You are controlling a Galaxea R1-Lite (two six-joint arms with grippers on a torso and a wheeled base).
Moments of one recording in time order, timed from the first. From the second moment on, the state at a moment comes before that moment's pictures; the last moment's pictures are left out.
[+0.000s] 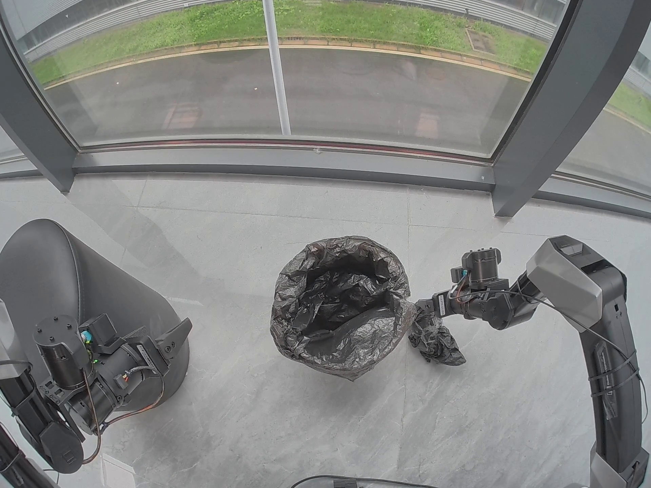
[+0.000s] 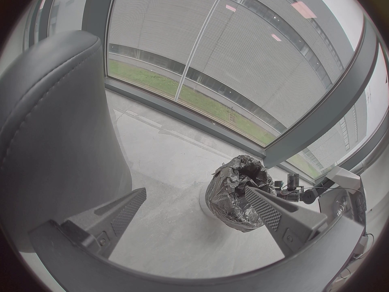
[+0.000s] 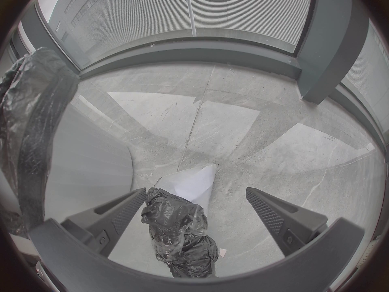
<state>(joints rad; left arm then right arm) -0.22 1.80 -0.02 -1.55 -0.02 -0.40 0.18 2.62 -1.44 -0.56 0.04 -0.04</state>
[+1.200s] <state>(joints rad) -0.23 1.81 -0.02 -1.55 -0.02 -0.41 0.25 2.79 -1.79 -0.34 -0.02 -0.09</state>
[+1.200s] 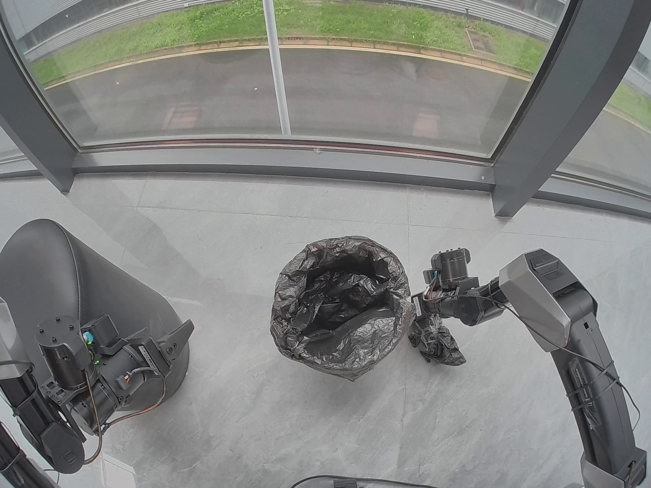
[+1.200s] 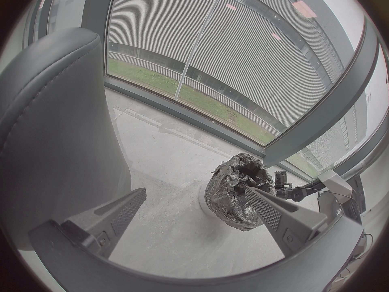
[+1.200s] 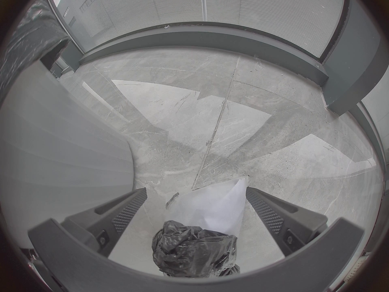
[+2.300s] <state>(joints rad) -0.23 1.81 -0.02 -1.55 -0.02 -0.42 0.25 2.64 -1.72 -0.34 -0.09 -0.08</state>
